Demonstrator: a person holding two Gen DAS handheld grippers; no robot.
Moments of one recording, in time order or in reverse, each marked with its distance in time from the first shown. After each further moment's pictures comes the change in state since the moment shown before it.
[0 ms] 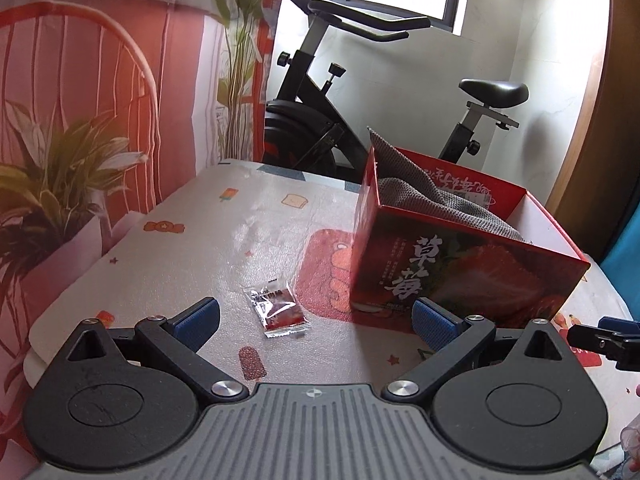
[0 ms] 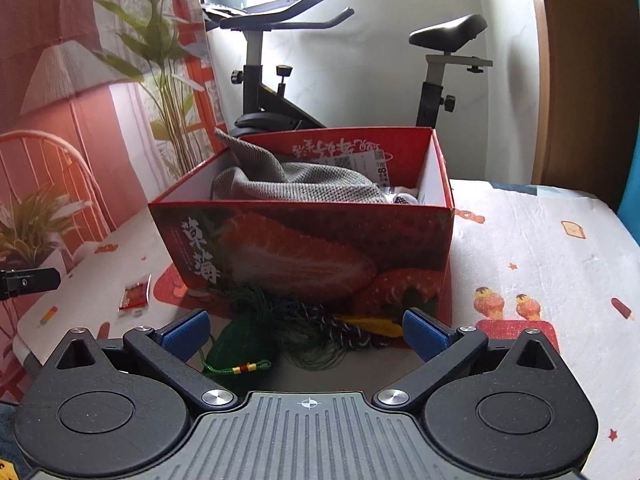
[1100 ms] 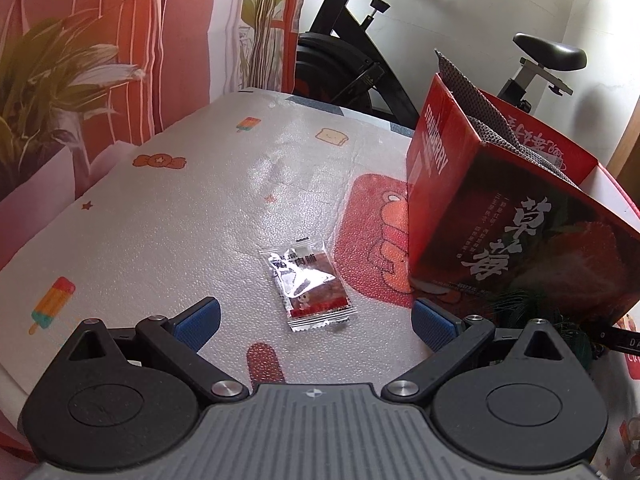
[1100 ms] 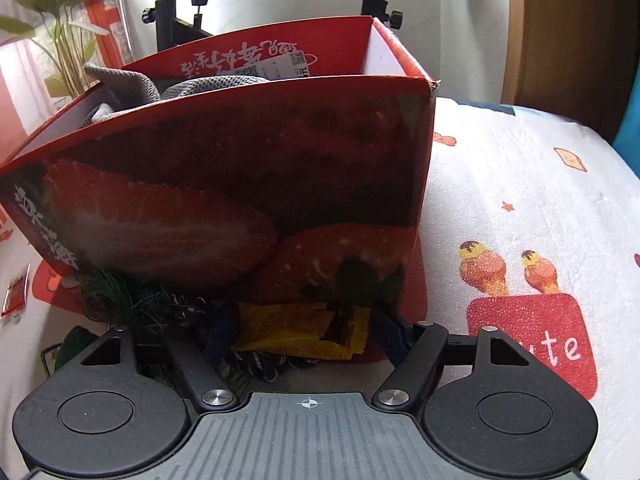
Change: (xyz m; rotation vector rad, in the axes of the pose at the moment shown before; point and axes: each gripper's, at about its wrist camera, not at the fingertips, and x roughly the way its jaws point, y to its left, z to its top) left arm 0.097 0.026 -0.005 -0.078 0.163 0.055; right arm 0.126 -0.048 -0.004 0.099 0.182 -0.155
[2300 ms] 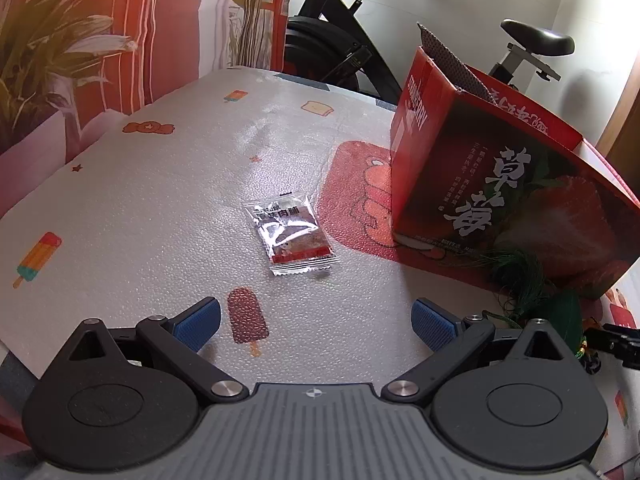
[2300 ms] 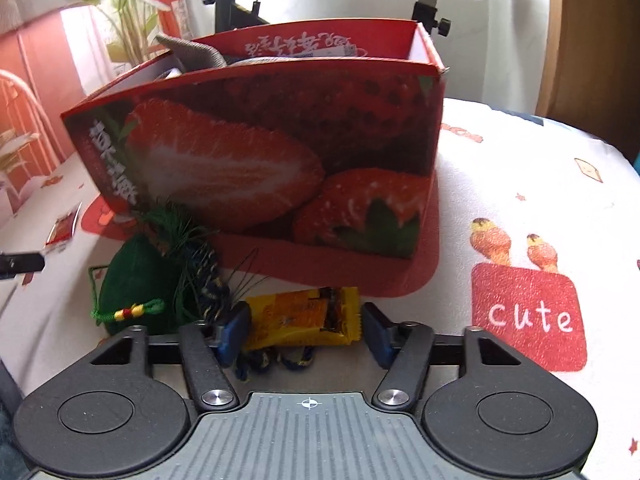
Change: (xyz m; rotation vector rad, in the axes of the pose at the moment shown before) left arm -0.003 -0.004 -0.024 0.007 0.032 -0.037; right arm -0.026 -0.001 -0.027 -0.101 0.020 0.098
